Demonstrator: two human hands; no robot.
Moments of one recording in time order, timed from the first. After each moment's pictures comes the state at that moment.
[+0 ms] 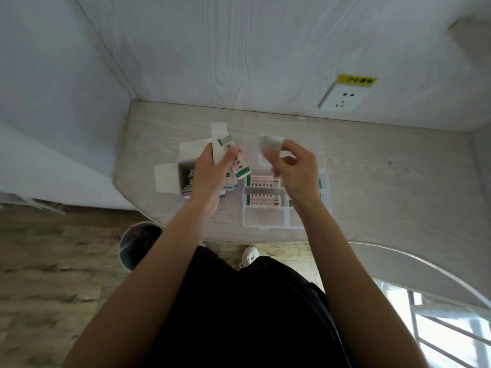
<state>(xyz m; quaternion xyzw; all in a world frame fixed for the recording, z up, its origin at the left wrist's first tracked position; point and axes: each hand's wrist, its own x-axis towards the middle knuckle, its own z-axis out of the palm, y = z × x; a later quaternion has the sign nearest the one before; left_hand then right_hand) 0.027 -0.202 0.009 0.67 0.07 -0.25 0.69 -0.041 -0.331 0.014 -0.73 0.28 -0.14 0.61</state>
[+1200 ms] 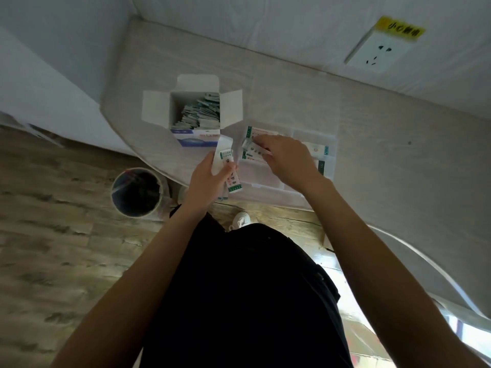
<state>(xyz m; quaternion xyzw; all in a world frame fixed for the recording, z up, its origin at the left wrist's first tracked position) -0.058 -0.171 -0.064 0.80 0.05 -0.25 0.54 -0.067 -0.350 -0.046 -0.98 -0.01 0.11 0.16</state>
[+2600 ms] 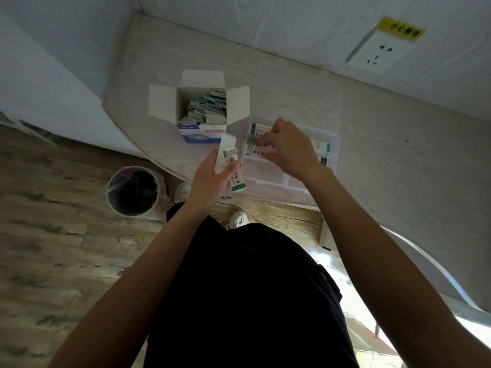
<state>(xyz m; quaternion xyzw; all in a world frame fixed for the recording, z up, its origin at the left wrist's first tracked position) -0.062 -0.164 -0.060 0.78 0.06 -0.26 0.57 -0.055 -0.347 -0.043 -0.98 -0.01 0.15 0.10</state>
